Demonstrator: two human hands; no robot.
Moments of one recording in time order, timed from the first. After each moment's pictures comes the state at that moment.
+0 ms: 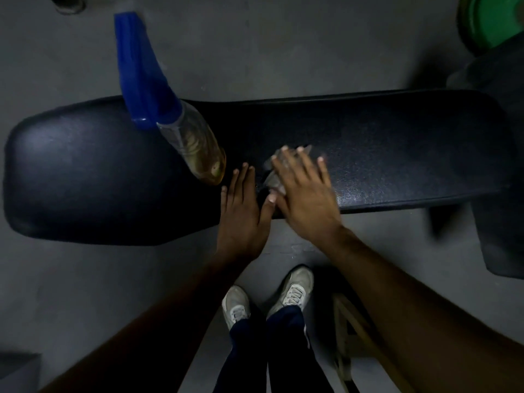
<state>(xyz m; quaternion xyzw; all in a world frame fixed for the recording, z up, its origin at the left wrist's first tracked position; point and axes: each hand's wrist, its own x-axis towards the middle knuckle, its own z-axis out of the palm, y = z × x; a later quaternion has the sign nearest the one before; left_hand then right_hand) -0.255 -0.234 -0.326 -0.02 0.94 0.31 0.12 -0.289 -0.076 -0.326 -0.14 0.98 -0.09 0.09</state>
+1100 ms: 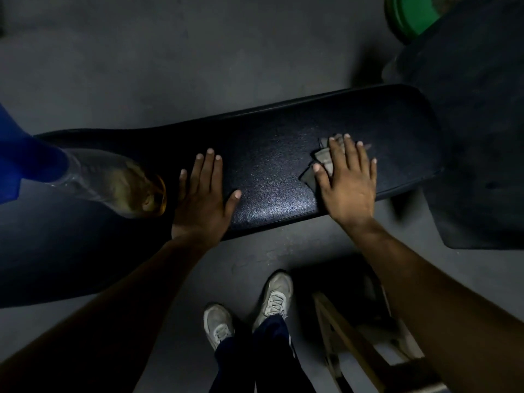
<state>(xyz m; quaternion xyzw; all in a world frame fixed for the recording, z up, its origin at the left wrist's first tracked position) -0.327 -0.218 -0.353 0.15 0.98 0.08 0.08 -0.304 0.070 -0.339 0.17 0.98 -0.13 0.03</state>
